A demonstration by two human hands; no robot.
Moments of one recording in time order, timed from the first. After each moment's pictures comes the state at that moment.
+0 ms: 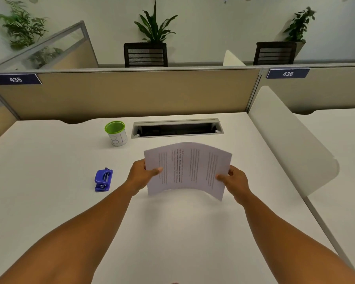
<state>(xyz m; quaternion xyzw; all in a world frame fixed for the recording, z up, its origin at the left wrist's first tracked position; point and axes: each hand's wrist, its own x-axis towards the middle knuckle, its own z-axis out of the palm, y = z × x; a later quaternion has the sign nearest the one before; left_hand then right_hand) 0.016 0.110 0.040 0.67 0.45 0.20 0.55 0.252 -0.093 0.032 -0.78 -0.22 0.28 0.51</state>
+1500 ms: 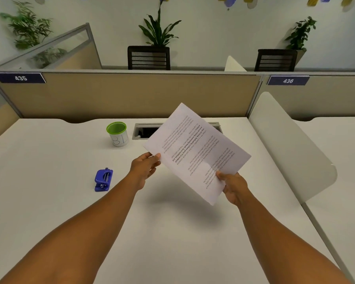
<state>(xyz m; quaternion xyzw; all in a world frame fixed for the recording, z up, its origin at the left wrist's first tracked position) 0.032 0.117 0.054 0.45 0.47 0.27 0.71 0.255 -0.081 0.030 -0.58 -0.02 0.42 0.70</state>
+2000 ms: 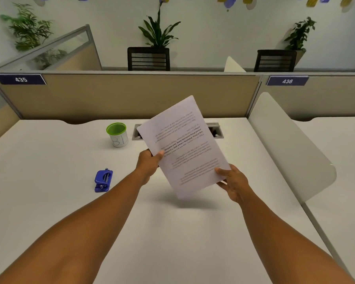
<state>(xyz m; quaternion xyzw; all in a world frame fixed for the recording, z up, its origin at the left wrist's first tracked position) 0.055 0.112 0.068 0.58 0.45 0.28 0.63 0.257 -0.079 0.045 -0.61 -0.05 0.42 0.67</state>
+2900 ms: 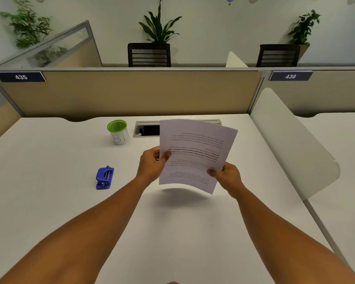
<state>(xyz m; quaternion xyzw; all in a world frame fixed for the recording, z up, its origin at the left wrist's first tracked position) 0.047 0.093 0.063 0.70 0.39 0.31 0.51 0.241 -0.076 0.051 -0.76 -0.30 0.29 0.50</state>
